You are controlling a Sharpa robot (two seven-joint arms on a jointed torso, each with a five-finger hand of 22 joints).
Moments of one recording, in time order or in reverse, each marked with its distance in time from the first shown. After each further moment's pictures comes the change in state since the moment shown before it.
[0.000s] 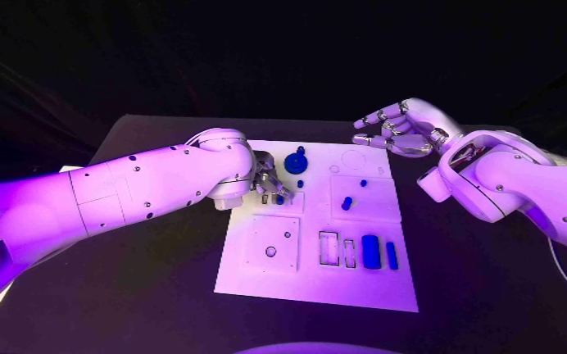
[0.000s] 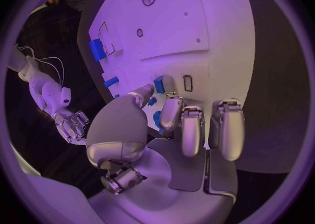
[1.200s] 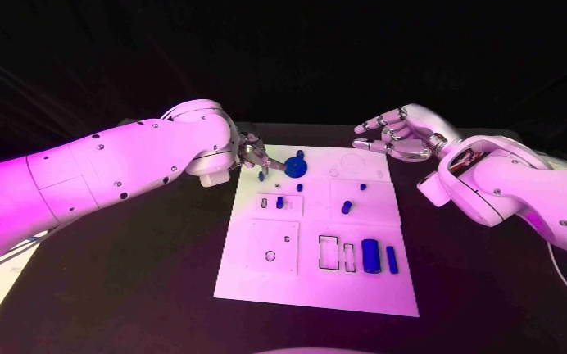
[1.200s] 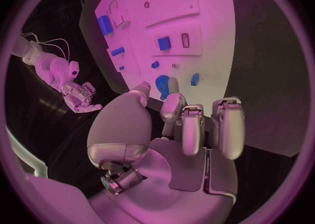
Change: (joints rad) left arm 0.057 -0.063 0.084 0.011 0.013 -0.023 -0.002; left_hand 0.091 0.021 -0.217 0.055 0.000 -0.094 0.040 -0.087 -0.033 -0.055 0.033 -0.077 -0.079 0.000 0.018 0.000 0.000 0.002 -0.001 0.008 -0.029 0.001; right arm -0.005 0.000 -0.001 -0.013 0.004 0.001 0.001; right_hand -0.004 0.004 -0.003 0.003 0.000 0.000 0.000 0.000 0.000 0.000 0.000 0.000 0.000 0.000 0.000 -0.004 0.000 0.000 0.000 0.000 0.000 0.000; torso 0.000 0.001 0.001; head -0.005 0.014
